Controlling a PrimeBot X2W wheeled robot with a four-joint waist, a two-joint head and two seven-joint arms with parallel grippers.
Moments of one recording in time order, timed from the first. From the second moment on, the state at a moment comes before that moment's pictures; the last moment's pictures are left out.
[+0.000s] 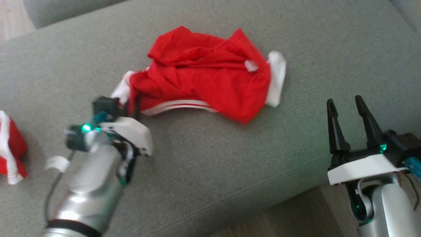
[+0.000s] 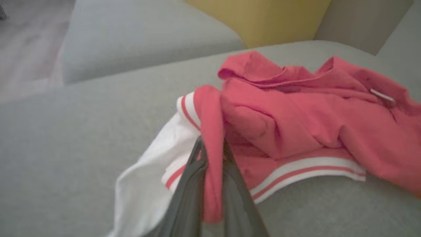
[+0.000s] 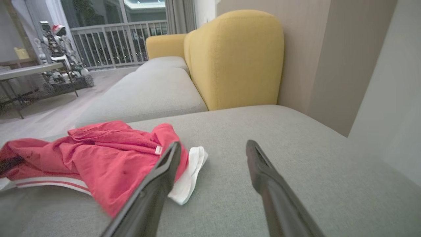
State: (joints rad) left arm -0.60 0.13 -0.54 0.81 -0.46 0.09 -0.26; right arm -0.12 -0.04 -0.07 0.07 0.15 0.13 -0.20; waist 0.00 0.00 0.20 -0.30
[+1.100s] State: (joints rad) left arm -0.90 0.26 -0.56 0.91 -0.37 0.04 -0.22; right arm -0.22 -0.04 0.04 0.19 0.19 0.13 -0.25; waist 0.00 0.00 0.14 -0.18
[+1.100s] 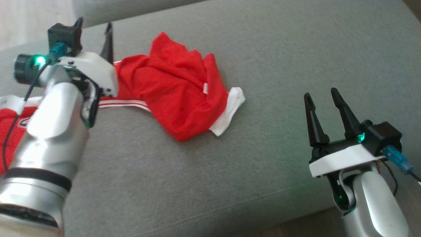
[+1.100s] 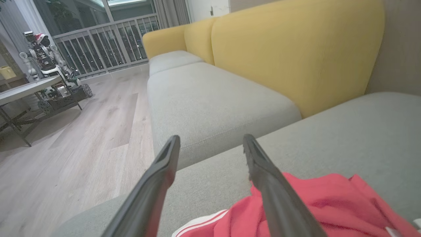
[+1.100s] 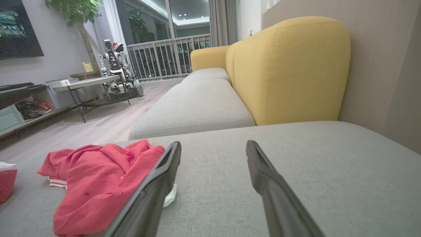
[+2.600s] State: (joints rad) left arm -0.15 0.05 -0.47 0.12 -0.42 0.13 -0.26; right arm -0.64 -0.06 -0.18 0.79 0.07 0.13 -0.04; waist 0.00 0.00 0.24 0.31
